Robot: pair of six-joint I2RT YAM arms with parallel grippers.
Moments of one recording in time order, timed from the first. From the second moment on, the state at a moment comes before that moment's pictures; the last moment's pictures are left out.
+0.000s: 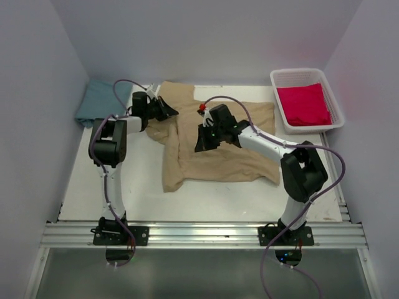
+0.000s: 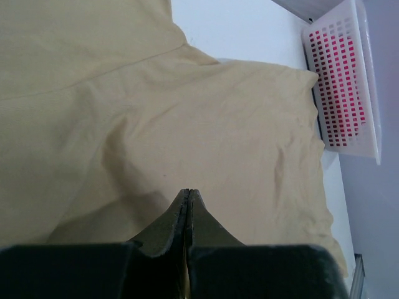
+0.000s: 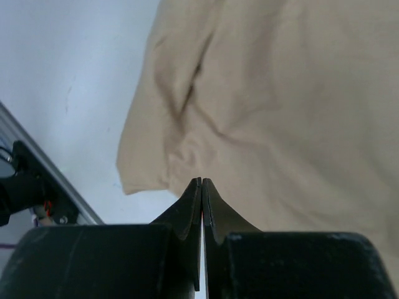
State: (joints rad) left arm -0.10 2.24 1.41 0.36 0.64 -0.64; right arm 0.59 1.80 1.32 -0.35 -0.36 0.39
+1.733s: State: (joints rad) left arm -0.32 1.75 0.97 -0.17 0.07 -0.45; right arm 0.48 2.30 1.80 -0.47 0.16 0.44
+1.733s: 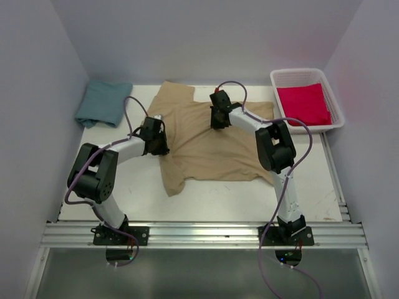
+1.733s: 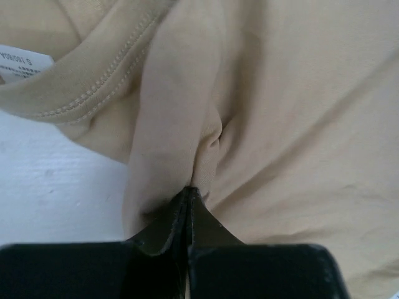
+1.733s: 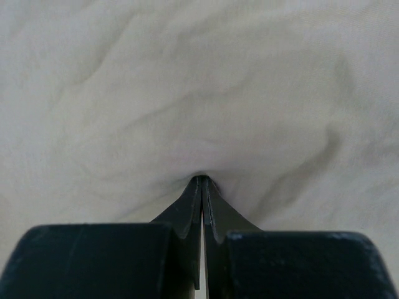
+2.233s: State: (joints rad) left arm -0.32 1.45 0.65 -0.17 -0.02 -0.58; right arm 0.39 2.30 1.78 -0.41 0.07 0.46
